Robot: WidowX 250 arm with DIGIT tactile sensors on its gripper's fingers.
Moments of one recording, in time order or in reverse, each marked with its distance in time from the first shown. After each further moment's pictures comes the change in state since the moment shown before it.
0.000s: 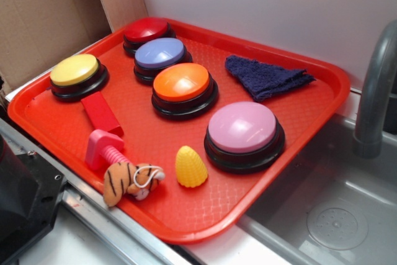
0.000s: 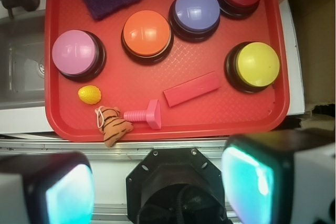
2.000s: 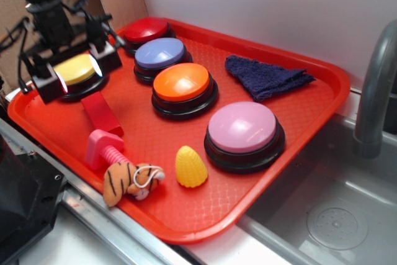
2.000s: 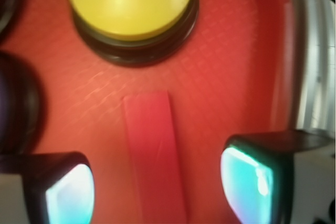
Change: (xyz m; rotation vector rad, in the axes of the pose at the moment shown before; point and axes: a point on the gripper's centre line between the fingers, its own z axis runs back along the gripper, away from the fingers) arm 0.043 0.085 -0.188 0.095 -0.037 1.363
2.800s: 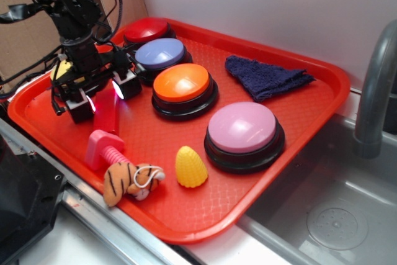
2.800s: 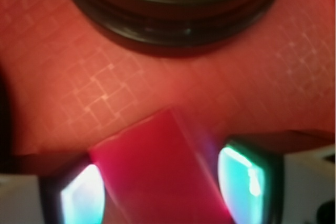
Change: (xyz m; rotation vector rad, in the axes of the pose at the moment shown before) arm 0.003 -0.019 -0.041 -0.061 0.016 -0.023
